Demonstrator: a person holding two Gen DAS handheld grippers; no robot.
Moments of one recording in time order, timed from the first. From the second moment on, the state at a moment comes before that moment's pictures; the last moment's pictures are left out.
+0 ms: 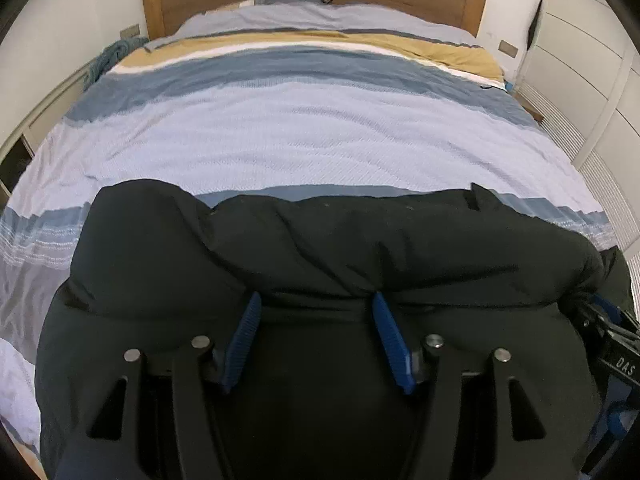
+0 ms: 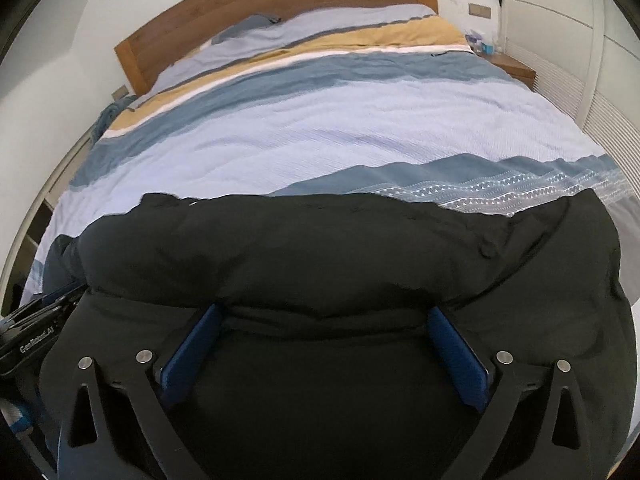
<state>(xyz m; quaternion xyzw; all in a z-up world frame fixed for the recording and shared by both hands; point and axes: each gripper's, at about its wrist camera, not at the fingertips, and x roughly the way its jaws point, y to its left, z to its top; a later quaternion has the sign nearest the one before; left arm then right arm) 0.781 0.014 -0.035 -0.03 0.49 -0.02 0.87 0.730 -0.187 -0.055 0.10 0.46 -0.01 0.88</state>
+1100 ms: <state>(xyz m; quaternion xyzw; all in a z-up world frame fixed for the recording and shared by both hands) 0.632 0.294 -0.002 -0.06 0.49 0.20 0.85 0.585 -0.356 0.010 0.08 0.47 -0.14 0.87</state>
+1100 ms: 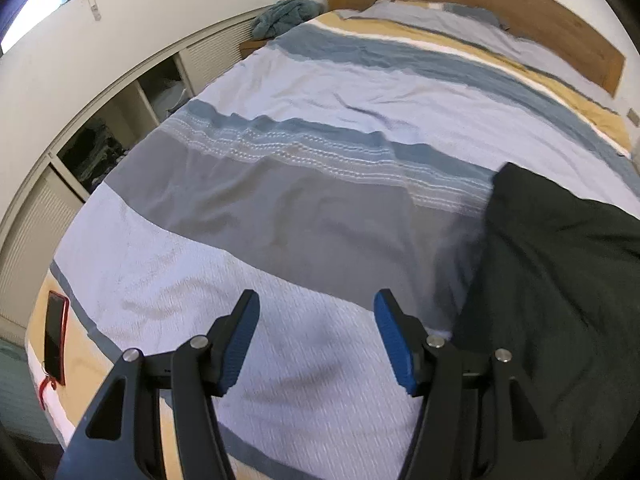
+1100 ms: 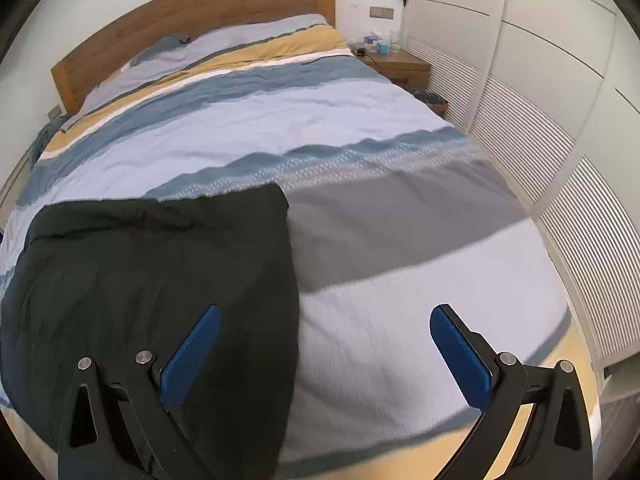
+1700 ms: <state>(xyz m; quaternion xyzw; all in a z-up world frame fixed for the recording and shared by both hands) 0.620 0.104 0.000 -0.02 0.44 0.04 0.90 0.589 -0.175 -0.020 0.01 0.46 0.04 0.89</state>
